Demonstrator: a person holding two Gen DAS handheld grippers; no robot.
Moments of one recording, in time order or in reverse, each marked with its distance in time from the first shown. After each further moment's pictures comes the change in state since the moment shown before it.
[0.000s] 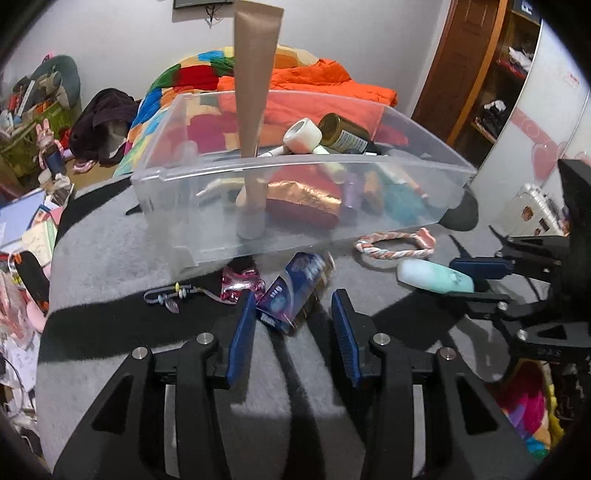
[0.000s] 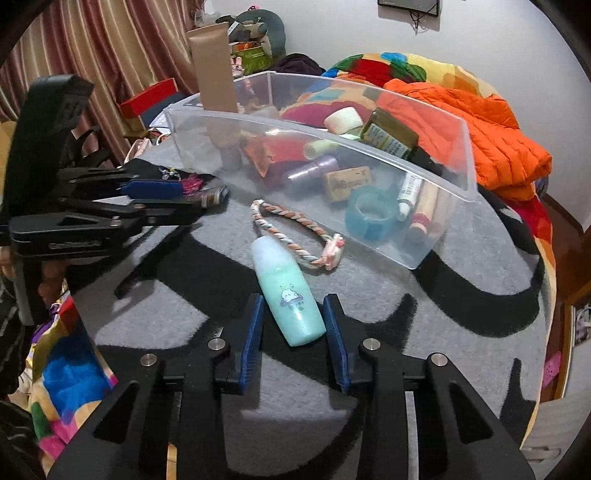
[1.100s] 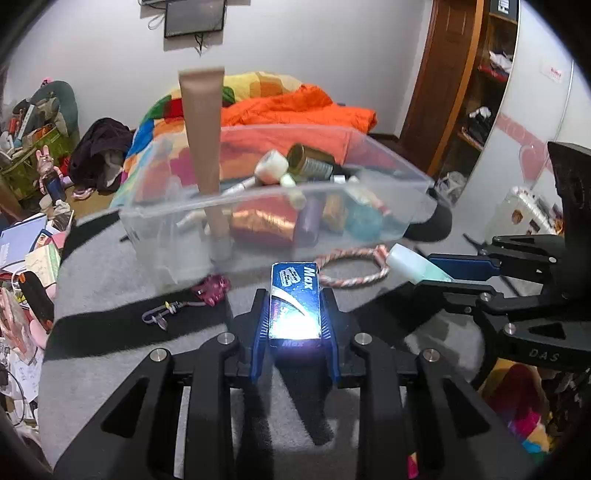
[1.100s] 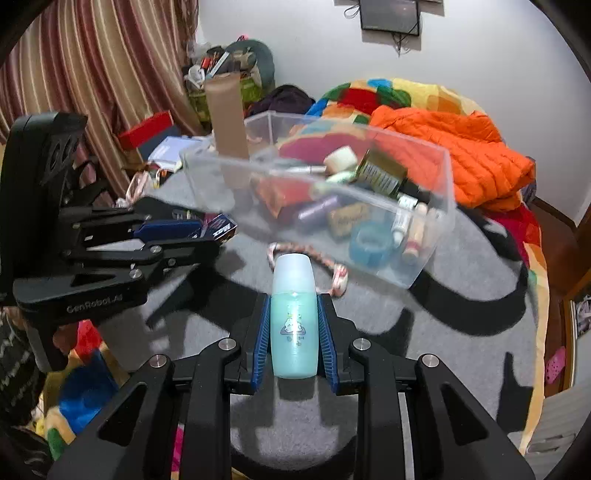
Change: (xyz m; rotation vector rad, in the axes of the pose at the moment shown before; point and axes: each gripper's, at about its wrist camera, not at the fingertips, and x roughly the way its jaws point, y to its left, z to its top) left arm -0.030 -0.030 -0.003 0.037 -0.118 -0.006; right arm -0.034 0.017 0.005 0.060 -0.137 -0.033
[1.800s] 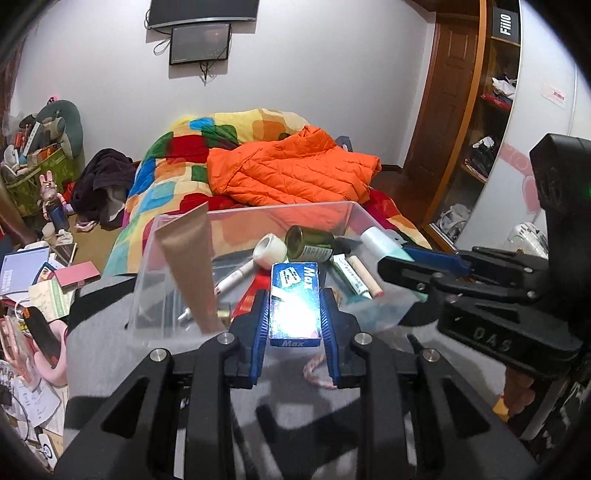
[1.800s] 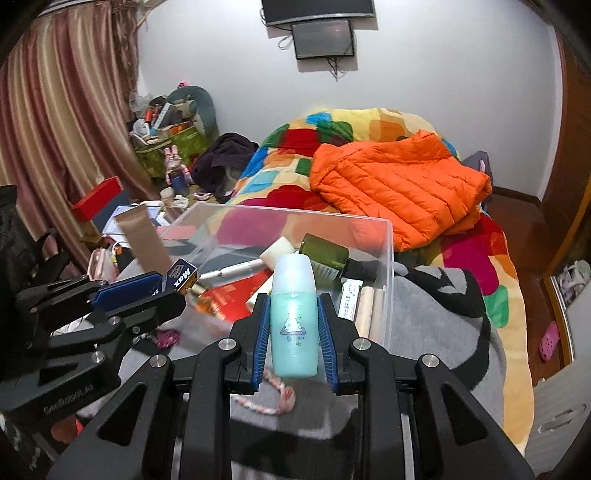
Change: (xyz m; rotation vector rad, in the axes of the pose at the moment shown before) left arm 0.002 -0.004 0.075 -0.013 -0.099 0.012; right arm 0.001 -0.034 0.074 0.189 -0.123 -0.145
